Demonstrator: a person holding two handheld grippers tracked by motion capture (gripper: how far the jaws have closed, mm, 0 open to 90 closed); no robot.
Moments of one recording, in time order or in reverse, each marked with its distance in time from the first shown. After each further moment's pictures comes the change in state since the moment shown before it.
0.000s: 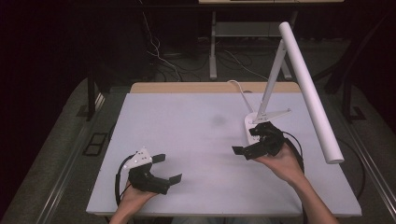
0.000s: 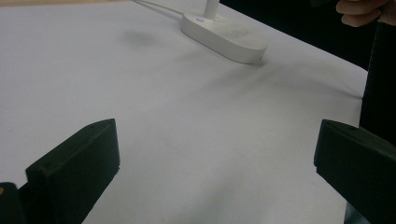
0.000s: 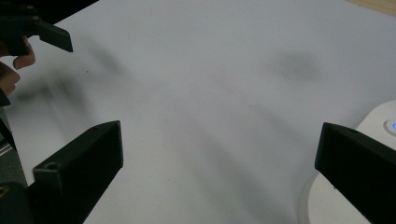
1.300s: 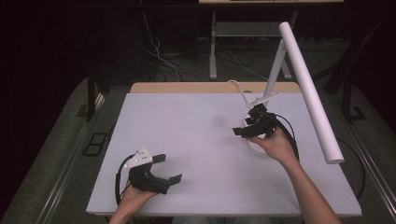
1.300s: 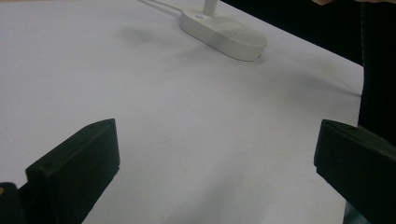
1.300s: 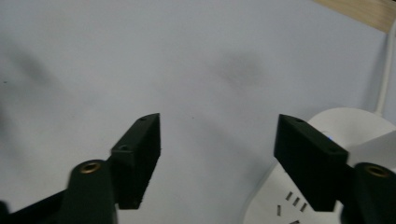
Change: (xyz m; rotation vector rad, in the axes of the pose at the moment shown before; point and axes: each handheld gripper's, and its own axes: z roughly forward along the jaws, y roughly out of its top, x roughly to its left) left arm 0.002 0.000 0.001 0.009 -0.010 -0.003; right arm -0.032 0.034 0.024 0.102 -0.148 0.030
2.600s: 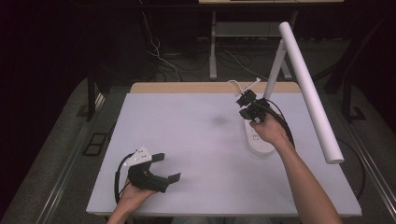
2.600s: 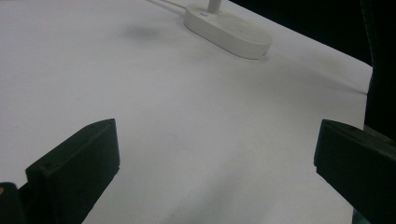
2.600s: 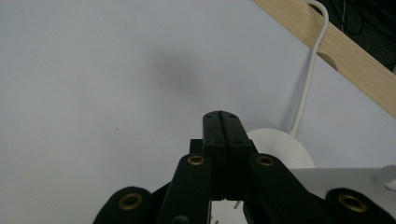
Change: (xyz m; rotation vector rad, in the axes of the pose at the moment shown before) left arm 0.006 0.000 0.000 0.008 0.006 -0.002; right arm -0.010 0.045 0.027 0.137 -0.253 -0.118
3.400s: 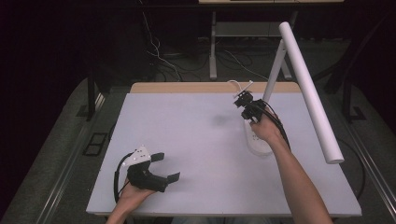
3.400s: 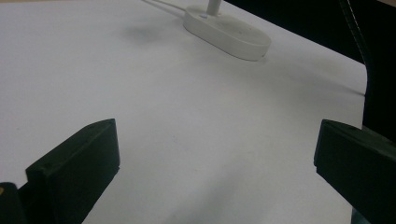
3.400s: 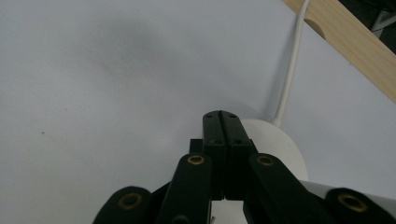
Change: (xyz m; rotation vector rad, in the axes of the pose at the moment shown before) left arm 0.002 0.001 -0.001 -0.007 -0.006 0.001; right arm -0.009 0.000 0.043 0.114 -0.100 0.016
